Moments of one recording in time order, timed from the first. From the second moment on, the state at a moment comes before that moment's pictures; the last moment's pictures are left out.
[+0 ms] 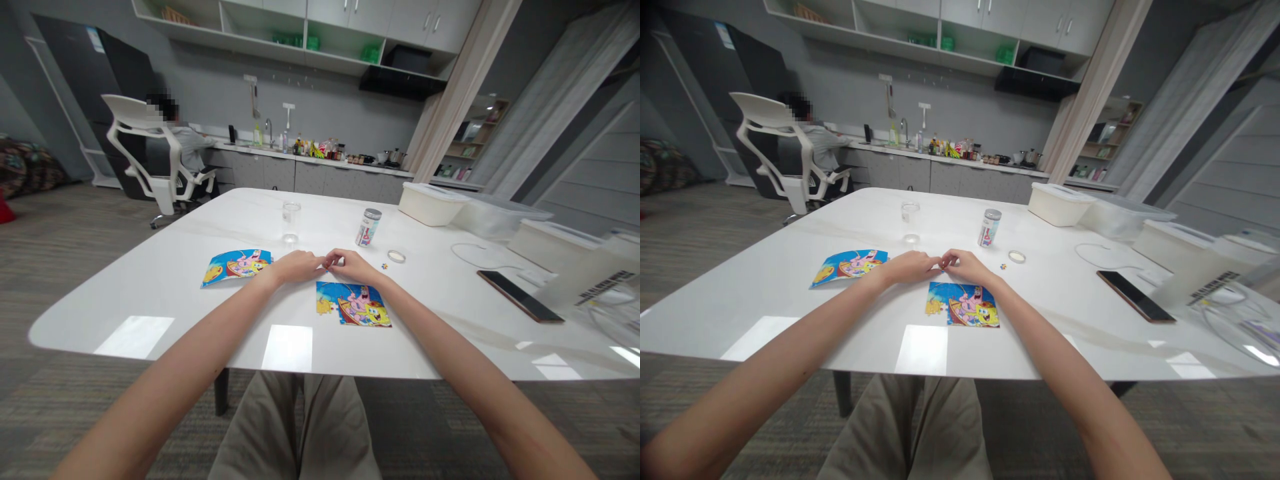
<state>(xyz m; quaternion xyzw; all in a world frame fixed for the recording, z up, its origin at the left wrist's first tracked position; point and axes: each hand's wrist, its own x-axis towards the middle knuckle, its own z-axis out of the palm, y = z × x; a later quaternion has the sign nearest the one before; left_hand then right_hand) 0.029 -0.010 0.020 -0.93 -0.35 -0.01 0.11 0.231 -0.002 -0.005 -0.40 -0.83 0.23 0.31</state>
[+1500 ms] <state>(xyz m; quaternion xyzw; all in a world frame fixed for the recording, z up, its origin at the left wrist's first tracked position) 0.022 -0.001 0.019 -0.93 -0.35 -0.04 0.10 0.229 0.001 -0.002 -0.40 -0.80 0.27 0.36</state>
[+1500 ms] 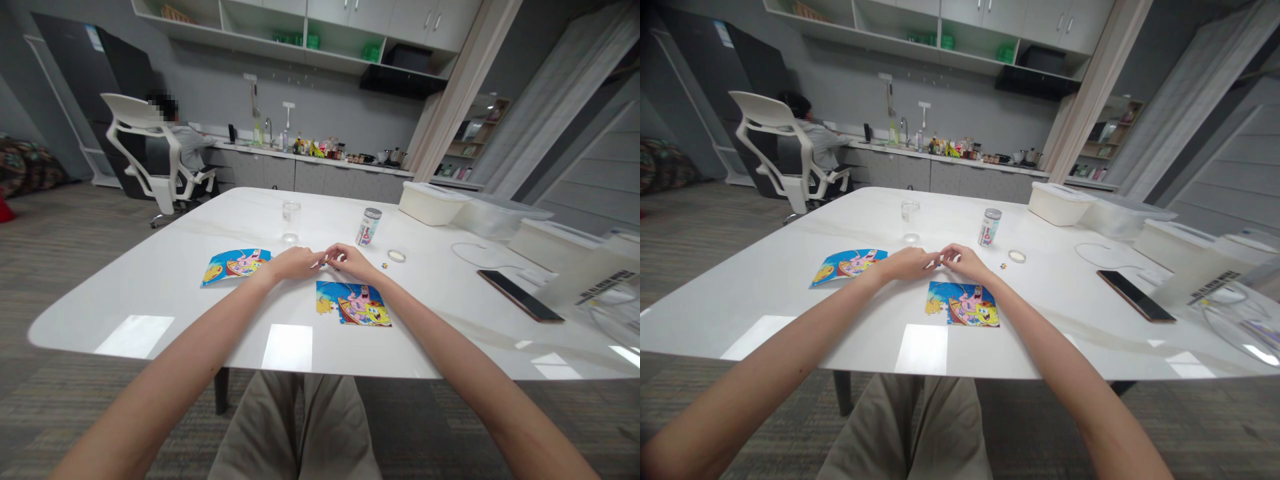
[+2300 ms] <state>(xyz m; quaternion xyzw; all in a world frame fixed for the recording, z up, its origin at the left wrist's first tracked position) 0.023 -0.002 0.020 -0.94 -0.32 -0.05 0.13 0.228 -0.003 0.004 -0.36 -0.73 0.42 0.40</state>
